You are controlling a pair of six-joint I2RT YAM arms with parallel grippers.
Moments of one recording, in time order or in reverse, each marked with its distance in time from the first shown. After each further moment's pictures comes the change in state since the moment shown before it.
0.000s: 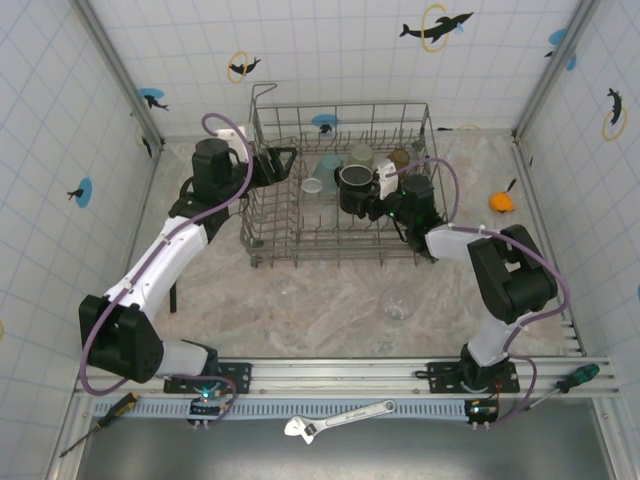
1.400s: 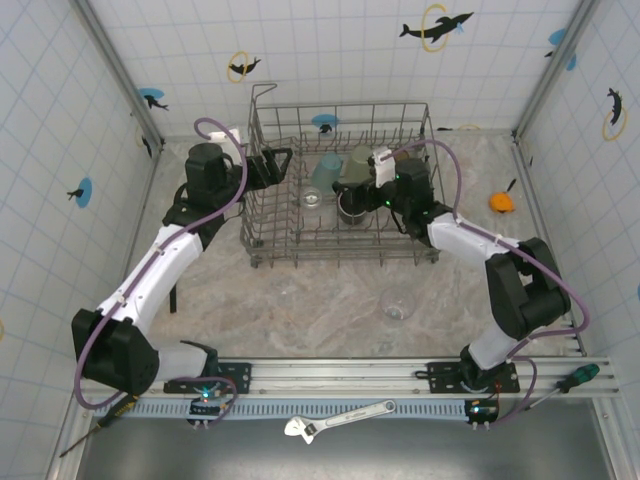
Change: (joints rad) left arm 0.000 -0.068 -0.034 0.000 -0.026 0.002; right arm 0.049 -0.111 0.164 -0.409 0.110 0.061
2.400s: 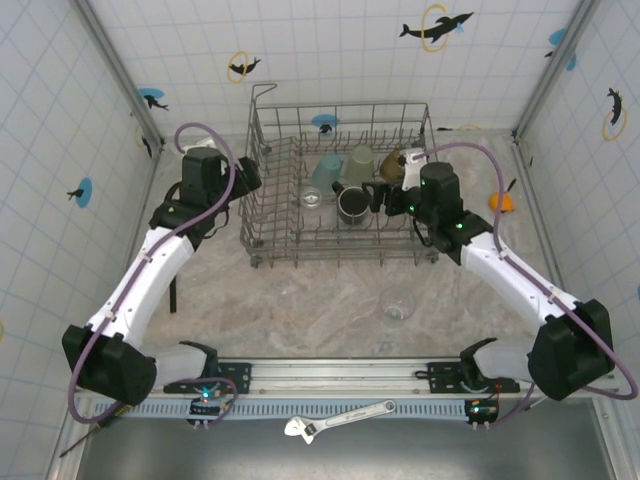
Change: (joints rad) left arm 0.025 -0.050 0.082 -0.425 -0.475 -0.017; right arm 0.001 -0.367 -0.061 -0.345 0.133 0.172
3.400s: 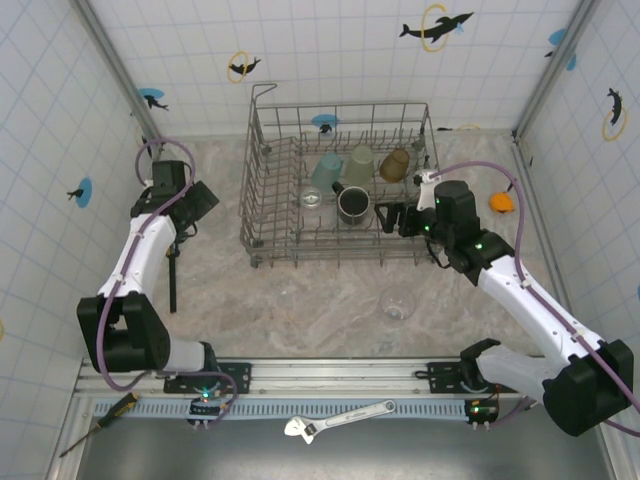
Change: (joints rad) left arm 0.346 0.155 -0.083 -0.158 0.079 -0.091; right arm -0.015 -0.175 -0.084 -0.179 -0.035 0.087
